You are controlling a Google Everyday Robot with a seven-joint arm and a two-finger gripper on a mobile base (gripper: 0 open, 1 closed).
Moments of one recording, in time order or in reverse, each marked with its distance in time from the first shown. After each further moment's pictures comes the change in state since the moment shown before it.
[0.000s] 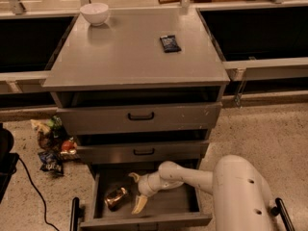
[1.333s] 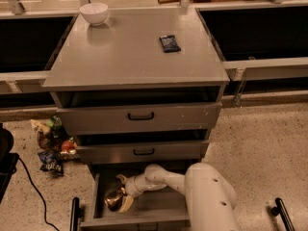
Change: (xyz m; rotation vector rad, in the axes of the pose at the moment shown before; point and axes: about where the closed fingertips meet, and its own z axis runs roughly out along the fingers) arm 0.007 -0.029 0.096 -0.007 -0.063 -0.019
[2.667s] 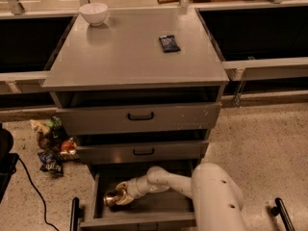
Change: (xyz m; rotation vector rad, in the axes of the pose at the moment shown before) arm 0.000 0.006 -0.007 0.034 0.014 -0.011
